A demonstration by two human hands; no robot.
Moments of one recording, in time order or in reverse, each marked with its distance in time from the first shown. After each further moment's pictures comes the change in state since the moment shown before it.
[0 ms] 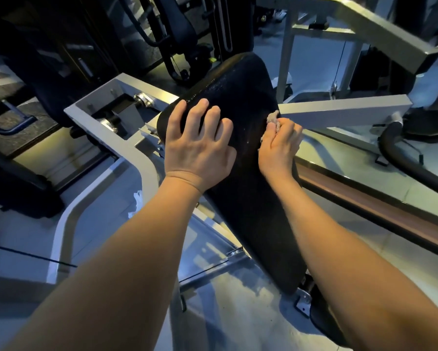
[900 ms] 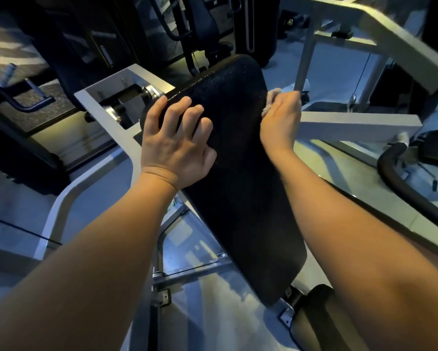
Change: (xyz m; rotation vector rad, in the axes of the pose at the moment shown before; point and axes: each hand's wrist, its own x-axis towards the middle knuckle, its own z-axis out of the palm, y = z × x) left_hand 0.005 0.005 -0.001 0.108 -0.032 -0.014; right_hand 0.087 -0.010 0.000 0.259 -0.091 -0.061
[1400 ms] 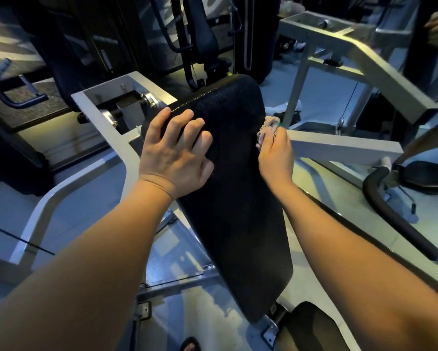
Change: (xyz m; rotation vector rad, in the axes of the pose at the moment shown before) left_hand -0.001 -0.001 -0.001 -0.015 -0.023 -0.016; right_hand -0.029 0.011 -0.028 -0.205 -0.190 -0.015
